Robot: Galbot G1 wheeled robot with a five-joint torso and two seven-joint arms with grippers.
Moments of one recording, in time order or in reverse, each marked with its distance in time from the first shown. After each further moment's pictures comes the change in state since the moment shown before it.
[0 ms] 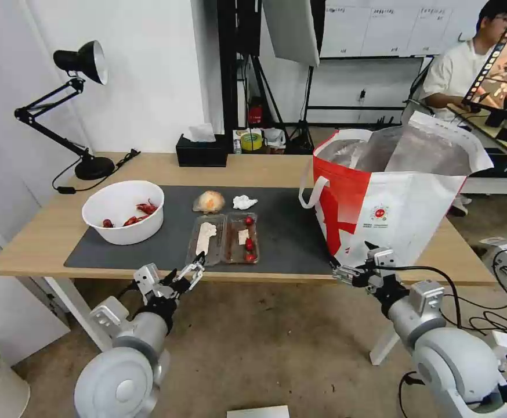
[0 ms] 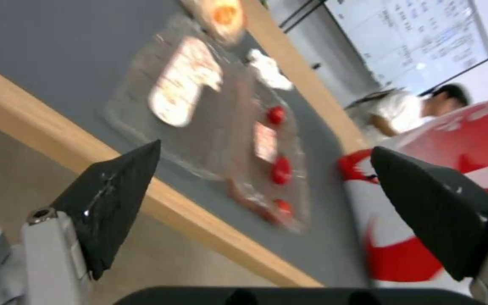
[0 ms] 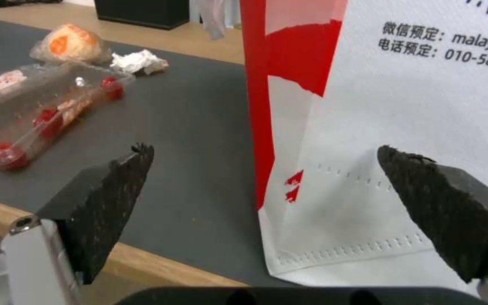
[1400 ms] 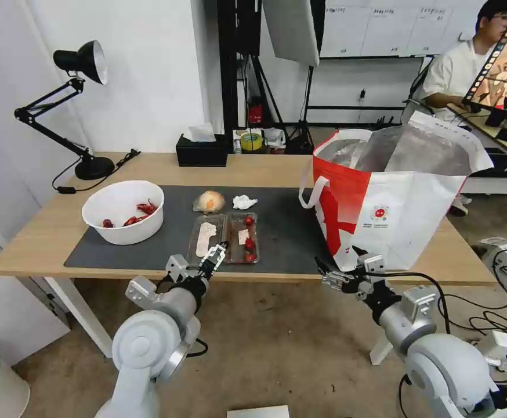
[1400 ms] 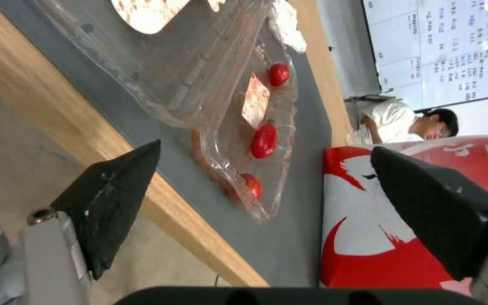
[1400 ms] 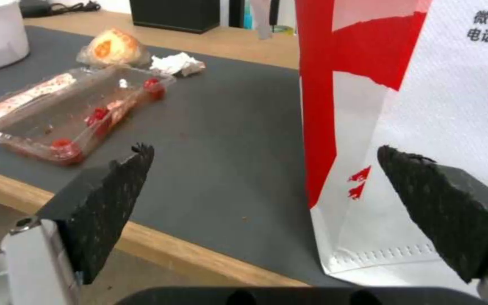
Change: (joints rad) left arm -0.181 -0.084 0.075 0.120 -0.260 -0.043 -0.277; right arm -0.017 0.018 -0.033 0.009 -0.010 0.028 -0.040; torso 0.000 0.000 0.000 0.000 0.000
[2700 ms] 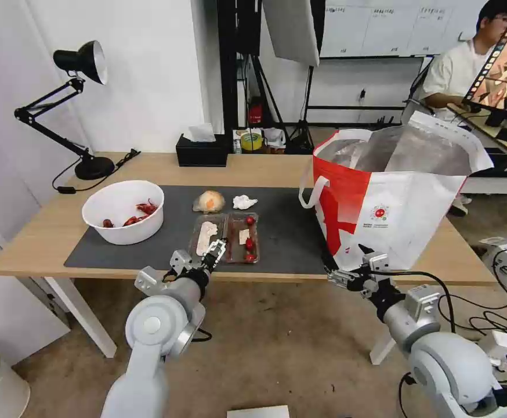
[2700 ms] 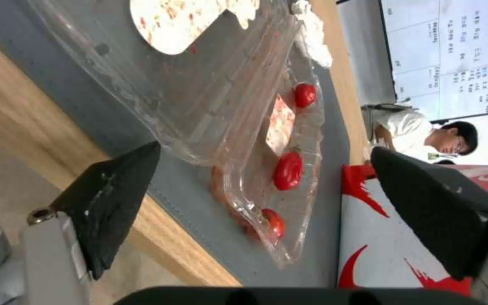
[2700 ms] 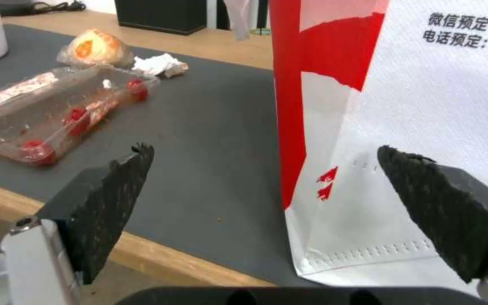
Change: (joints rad) left arm -0.079 0.001 -0.005 0.090 -0.022 -0.017 -0.037; right arm 0.000 0.000 0.023 -0.018 -0.010 0.019 -0.004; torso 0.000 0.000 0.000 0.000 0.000
